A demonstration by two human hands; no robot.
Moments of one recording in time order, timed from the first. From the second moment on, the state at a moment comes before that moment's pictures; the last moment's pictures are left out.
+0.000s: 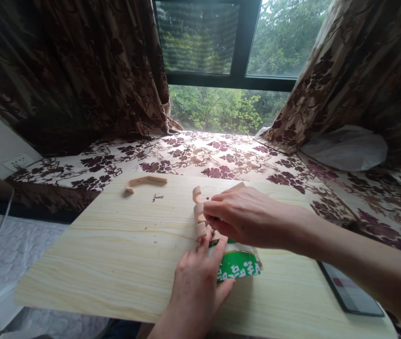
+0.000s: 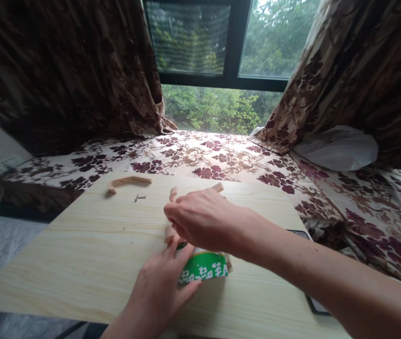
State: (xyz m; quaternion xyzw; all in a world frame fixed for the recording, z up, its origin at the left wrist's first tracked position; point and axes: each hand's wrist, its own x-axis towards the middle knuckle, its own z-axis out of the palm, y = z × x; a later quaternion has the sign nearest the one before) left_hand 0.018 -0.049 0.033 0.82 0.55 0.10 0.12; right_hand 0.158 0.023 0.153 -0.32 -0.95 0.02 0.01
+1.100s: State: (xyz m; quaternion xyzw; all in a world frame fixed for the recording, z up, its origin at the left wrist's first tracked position) left_hand 0.018 -0.048 0.034 0.82 0.56 0.09 0.12; right_hand 0.158 0.024 0.149 -0.32 -0.95 0.02 0.02
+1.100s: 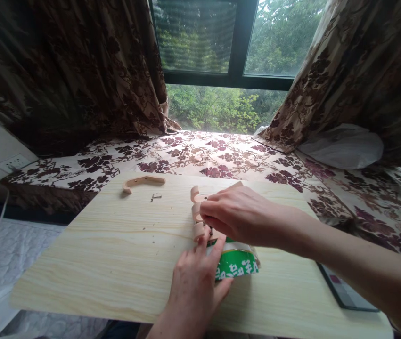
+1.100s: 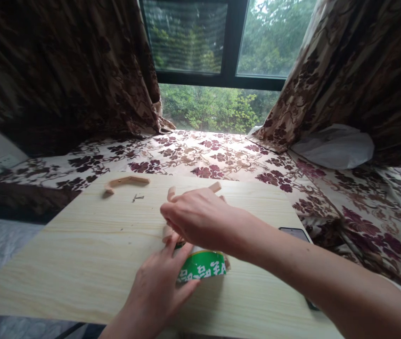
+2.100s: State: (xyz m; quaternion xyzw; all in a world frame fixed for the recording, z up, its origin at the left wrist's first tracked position) left_hand 0.019 -0.048 0.036 0.81 0.57 0.07 0.13; right_hand 0.156 0.025 0.149 -0.33 -0.94 0.03 0.01
